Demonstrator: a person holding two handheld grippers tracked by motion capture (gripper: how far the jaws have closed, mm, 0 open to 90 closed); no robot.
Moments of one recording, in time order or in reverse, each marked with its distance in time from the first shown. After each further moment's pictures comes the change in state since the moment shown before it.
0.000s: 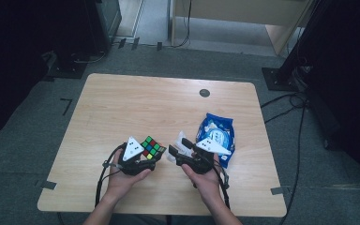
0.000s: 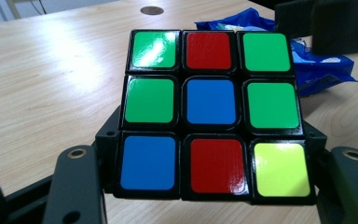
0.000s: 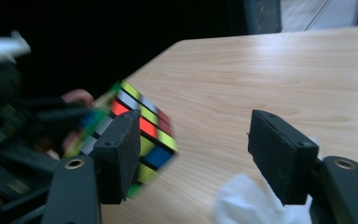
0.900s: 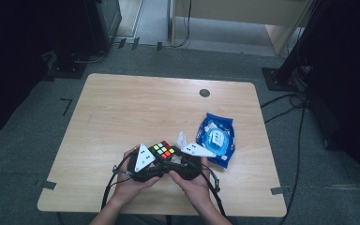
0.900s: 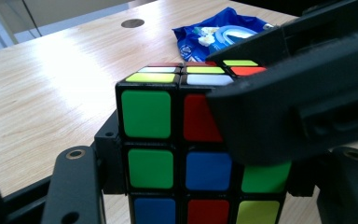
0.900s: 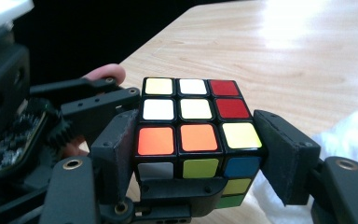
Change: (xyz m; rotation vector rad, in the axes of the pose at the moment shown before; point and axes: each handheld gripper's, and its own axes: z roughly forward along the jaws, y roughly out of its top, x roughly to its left) left arm -0.026 -0.004 0.007 -0.033 -0.012 0.113; right arm 0.030 -0.013 0.015 0.122 -0.012 -0.055
